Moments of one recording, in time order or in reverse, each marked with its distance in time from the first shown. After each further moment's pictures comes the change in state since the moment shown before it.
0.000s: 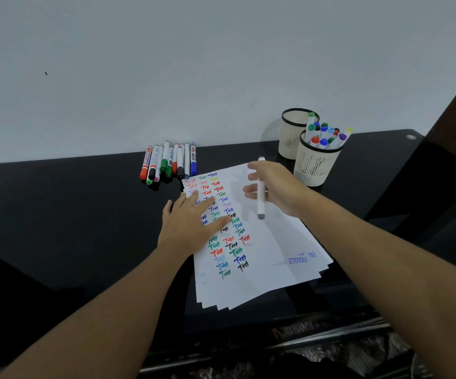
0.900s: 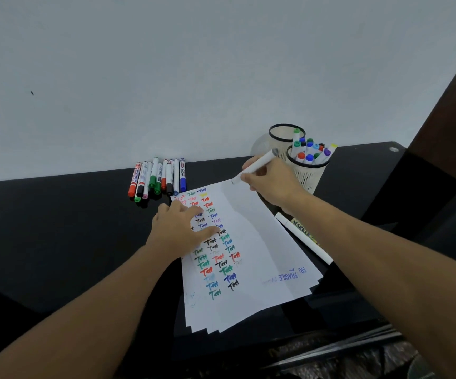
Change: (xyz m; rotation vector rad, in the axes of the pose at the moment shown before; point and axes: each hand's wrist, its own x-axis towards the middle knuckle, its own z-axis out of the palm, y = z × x) left_hand 0.023 0.001 -0.018 0.035 -0.018 -0.017; right_hand 0.013 -0.016 -0.026 -0.348 0.200 -0.328
